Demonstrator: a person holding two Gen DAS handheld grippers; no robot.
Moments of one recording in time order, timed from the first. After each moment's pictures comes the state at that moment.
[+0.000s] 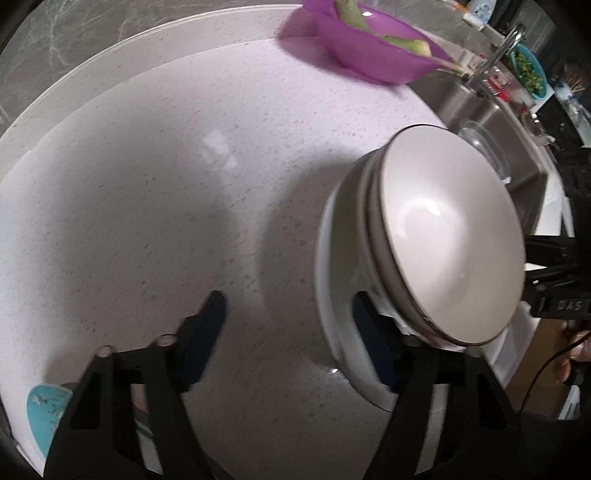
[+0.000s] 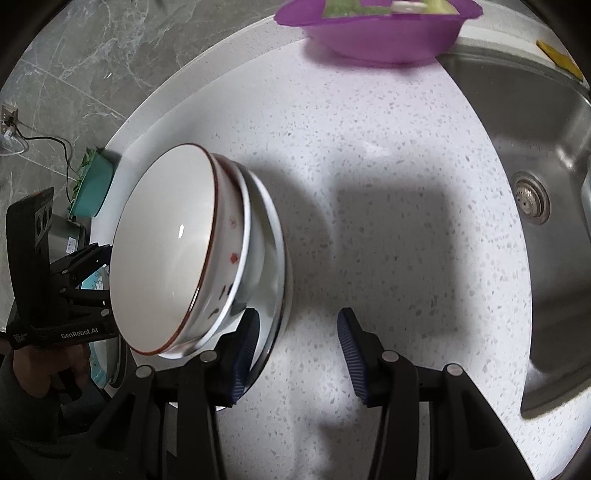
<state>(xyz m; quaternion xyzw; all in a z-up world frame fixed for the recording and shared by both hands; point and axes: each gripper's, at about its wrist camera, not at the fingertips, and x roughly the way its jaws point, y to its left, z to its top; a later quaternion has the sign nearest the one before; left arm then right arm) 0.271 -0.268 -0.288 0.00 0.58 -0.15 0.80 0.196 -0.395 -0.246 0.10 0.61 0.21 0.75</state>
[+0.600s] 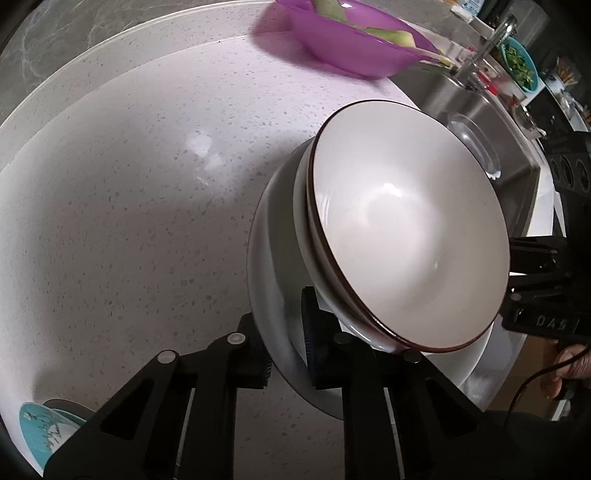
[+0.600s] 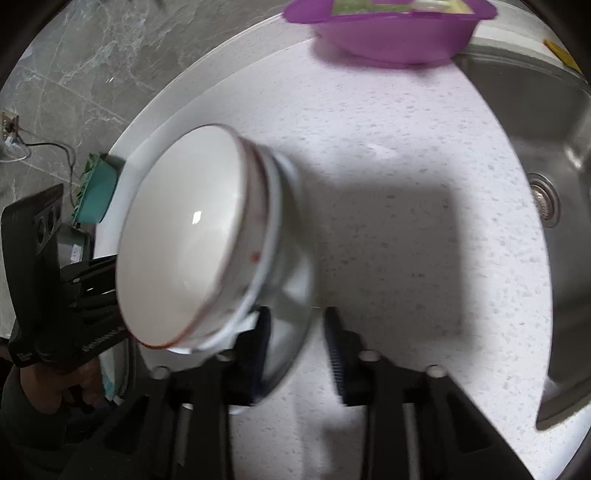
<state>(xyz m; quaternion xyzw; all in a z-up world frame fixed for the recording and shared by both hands) 0.291 -0.301 -0.297 0.00 0.59 -0.16 0.79 0.207 -0.372 -0.247 0.10 0.61 0.21 0.75</state>
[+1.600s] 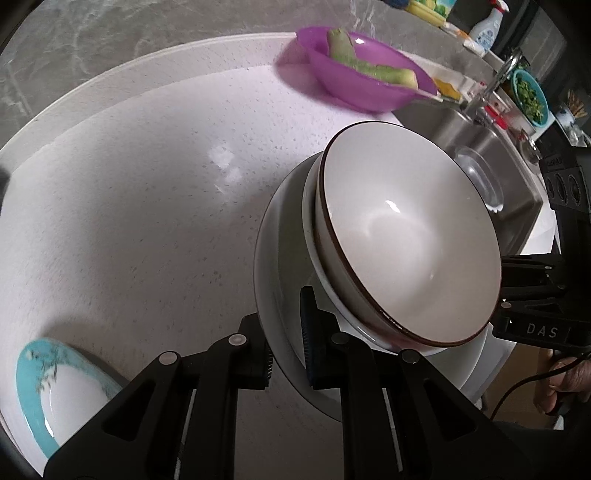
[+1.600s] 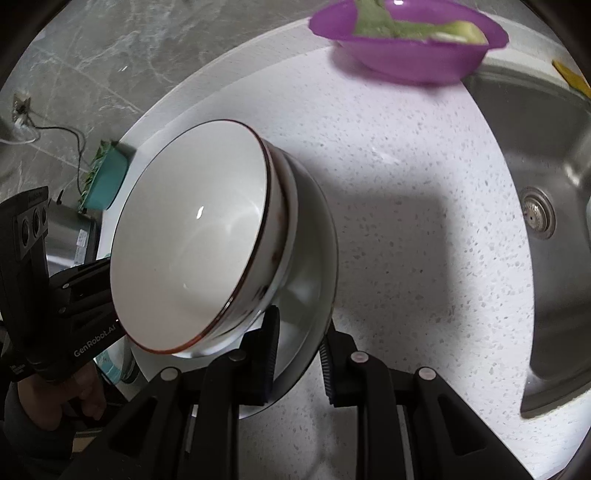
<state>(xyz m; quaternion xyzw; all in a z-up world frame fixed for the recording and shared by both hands) 0.244 -0.294 -0.250 -0.03 0.55 -0.11 0.82 0.191 -0.378 -0.219 0.09 0.61 0.24 0.75</state>
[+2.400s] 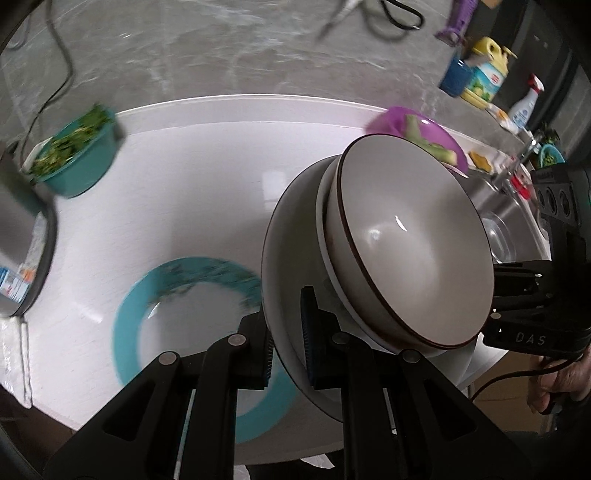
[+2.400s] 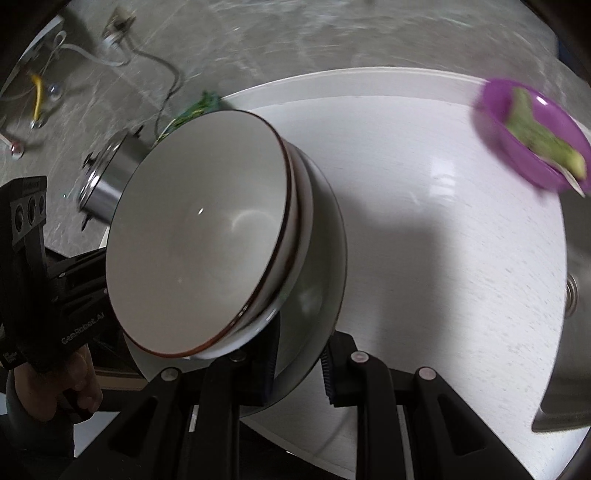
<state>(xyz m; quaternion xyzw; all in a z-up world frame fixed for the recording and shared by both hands) 0.102 -0.154 -0.144 -0.10 0.49 0.01 0.86 0.147 -0.256 -0.135 -0.01 0.57 0.36 0.74</state>
